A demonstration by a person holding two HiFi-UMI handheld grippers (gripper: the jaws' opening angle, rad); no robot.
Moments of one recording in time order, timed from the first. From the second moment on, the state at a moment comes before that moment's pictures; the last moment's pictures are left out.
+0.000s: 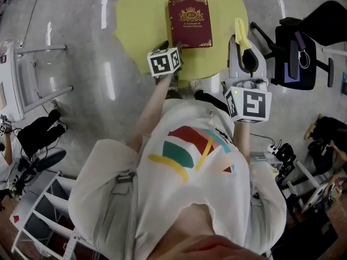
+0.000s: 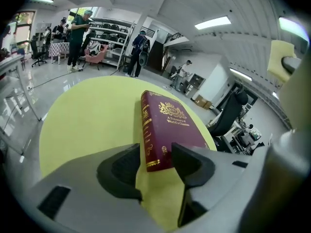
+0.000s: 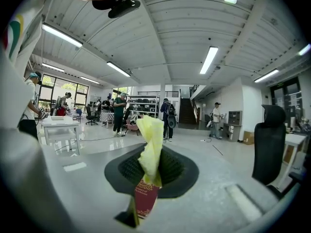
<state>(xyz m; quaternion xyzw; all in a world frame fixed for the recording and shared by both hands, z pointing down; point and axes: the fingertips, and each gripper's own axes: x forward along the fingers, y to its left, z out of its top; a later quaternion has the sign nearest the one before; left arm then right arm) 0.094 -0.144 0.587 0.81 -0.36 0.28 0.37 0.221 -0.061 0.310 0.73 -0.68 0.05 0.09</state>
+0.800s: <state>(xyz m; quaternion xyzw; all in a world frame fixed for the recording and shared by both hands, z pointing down) 0.104 -0.137 0.597 0.81 -0.32 0.30 0.39 0.204 -0.064 0.333 0.71 -0.69 0.07 0.12</state>
